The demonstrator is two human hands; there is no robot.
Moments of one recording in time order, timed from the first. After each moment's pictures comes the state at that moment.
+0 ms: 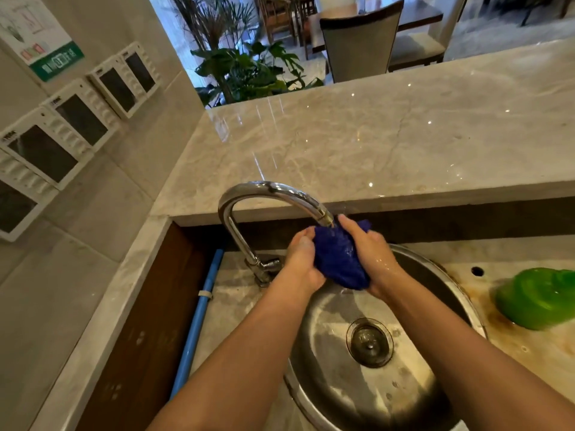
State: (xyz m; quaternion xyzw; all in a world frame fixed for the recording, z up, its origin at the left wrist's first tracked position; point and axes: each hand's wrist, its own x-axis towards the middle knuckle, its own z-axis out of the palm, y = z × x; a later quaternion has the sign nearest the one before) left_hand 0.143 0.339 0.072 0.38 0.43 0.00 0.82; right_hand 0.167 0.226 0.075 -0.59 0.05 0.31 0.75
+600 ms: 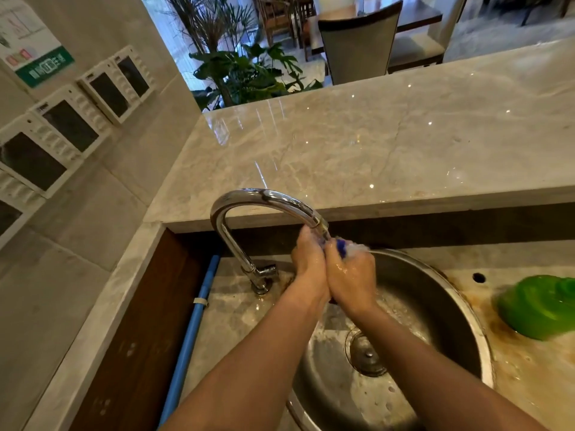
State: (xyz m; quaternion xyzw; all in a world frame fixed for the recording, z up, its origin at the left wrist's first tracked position) left_hand 0.157 0.321 0.070 0.43 0.44 0.07 0.78; right_hand 0.151 0.252 0.048 -0.82 -0.05 0.05 0.57
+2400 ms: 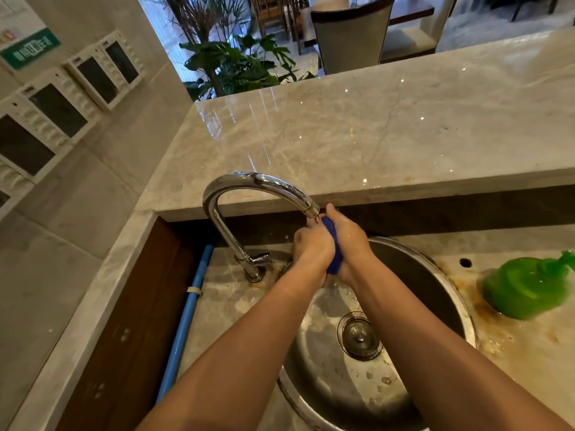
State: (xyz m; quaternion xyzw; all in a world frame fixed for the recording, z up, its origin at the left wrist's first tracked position) left_hand 0.152 0.305 0.083 0.63 0.48 0.04 0.60; right_hand 0.171 0.252 0.077 -0.47 0.15 0.33 0.80
